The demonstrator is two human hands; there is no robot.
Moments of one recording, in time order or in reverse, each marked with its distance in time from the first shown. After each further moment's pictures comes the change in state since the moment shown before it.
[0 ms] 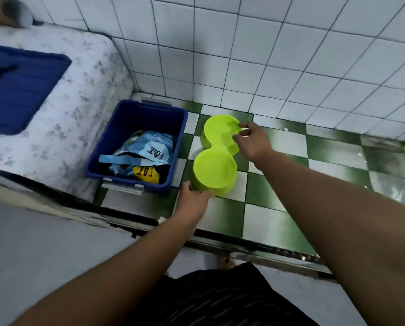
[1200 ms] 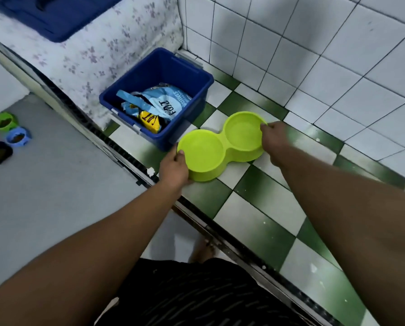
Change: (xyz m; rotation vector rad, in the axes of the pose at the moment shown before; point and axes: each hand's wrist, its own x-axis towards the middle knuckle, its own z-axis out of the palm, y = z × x) left_hand 0.000 -0.024 0.031 -0.307 0.476 0.105; right_hand 0.066 0.059 -0.010 0.017 -0.237 0.039
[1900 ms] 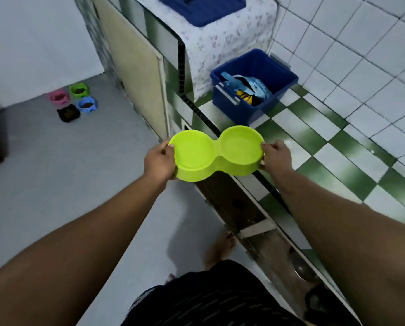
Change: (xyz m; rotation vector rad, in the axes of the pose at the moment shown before) left_hand -0.089 -0.077 -0.261 -0.050 0.251 0.171; right_hand -0.250 -0.008 0.116 0.114 -0.172 -0.061
